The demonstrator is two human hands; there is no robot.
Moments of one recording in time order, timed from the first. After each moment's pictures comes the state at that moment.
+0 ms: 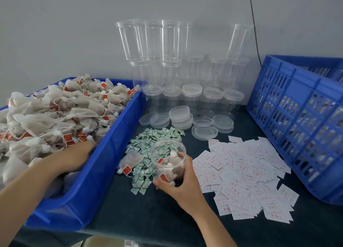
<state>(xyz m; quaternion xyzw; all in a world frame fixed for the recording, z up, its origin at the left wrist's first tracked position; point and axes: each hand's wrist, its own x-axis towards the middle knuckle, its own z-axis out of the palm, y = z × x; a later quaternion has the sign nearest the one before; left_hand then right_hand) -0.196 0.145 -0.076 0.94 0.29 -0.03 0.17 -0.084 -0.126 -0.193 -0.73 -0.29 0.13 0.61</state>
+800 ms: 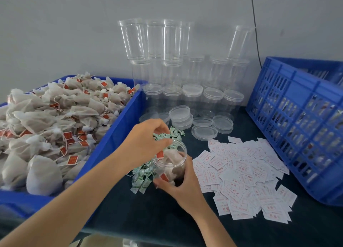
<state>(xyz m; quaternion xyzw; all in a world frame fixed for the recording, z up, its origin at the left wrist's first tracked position) -0.145 0.011 -0.043 0.92 0.10 0.18 0.33 -0.087 -0.125 -0.185 -0.71 -0.30 0.12 0.63</state>
